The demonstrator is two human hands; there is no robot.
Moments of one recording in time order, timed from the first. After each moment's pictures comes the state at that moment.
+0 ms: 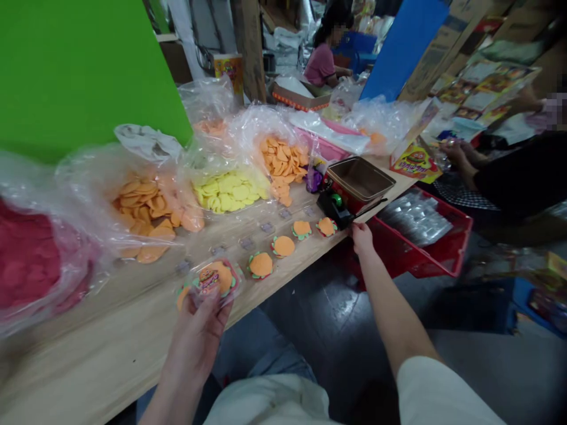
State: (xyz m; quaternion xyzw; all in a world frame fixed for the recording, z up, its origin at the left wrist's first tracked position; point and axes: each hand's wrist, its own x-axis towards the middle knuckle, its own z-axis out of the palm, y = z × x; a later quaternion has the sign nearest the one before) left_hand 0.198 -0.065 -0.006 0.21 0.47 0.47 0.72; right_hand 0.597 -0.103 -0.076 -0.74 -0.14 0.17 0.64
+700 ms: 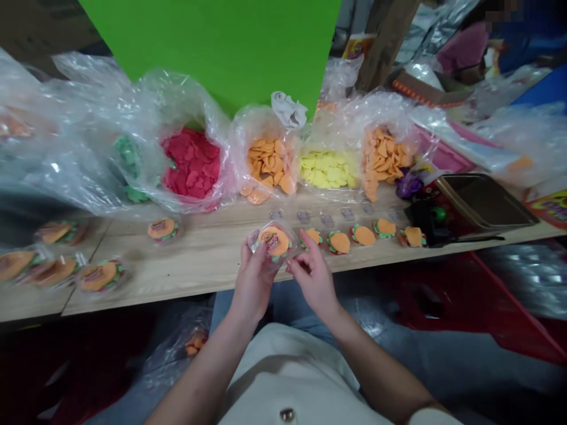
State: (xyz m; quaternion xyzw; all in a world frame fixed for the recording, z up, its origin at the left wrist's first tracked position) left_hand 0.113 -0.091 -0.002 0.20 0.36 0.59 0.70; right_hand 0.226 -0.106 -0.025 -0.54 -0.47 0.48 0.50
